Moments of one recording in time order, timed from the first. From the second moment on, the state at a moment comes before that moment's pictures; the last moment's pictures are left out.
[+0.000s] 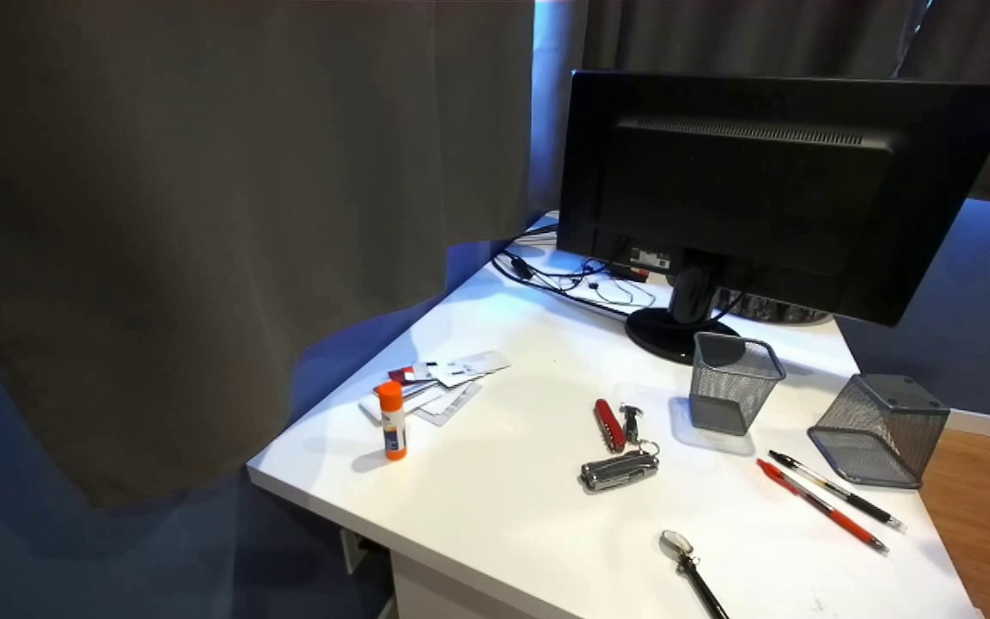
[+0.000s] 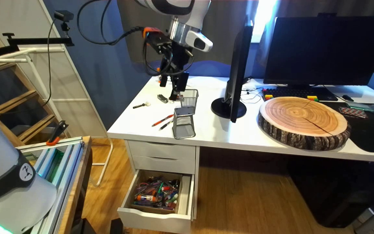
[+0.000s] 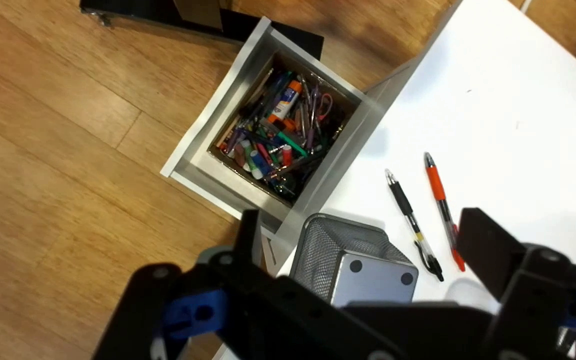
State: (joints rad) arm 0.21 0.07 0.19 -2.28 0.16 2.09 0.11
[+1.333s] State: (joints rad) arm 0.24 0.53 0.19 -1.91 0.14 2.17 0.14
